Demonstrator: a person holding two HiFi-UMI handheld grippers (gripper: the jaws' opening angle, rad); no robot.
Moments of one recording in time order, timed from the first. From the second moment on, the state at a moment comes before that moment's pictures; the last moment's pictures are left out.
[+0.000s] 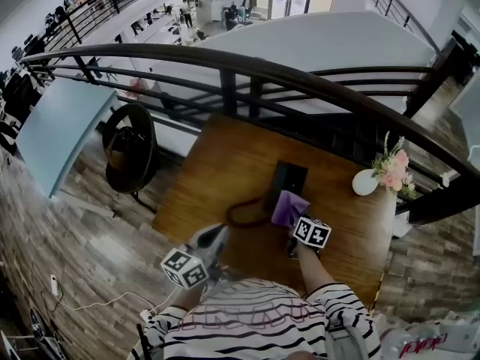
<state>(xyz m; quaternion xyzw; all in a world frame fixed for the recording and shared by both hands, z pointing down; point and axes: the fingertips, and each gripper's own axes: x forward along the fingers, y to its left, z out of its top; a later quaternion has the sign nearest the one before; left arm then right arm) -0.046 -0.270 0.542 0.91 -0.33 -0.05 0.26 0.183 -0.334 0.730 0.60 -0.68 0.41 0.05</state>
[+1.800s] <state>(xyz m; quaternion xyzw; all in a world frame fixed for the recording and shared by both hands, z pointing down) -0.022 -0.276 0.519 0.94 -0.25 -0.04 0.21 0.126 -0.251 0.562 0.57 -0.75 0.32 -0.10</state>
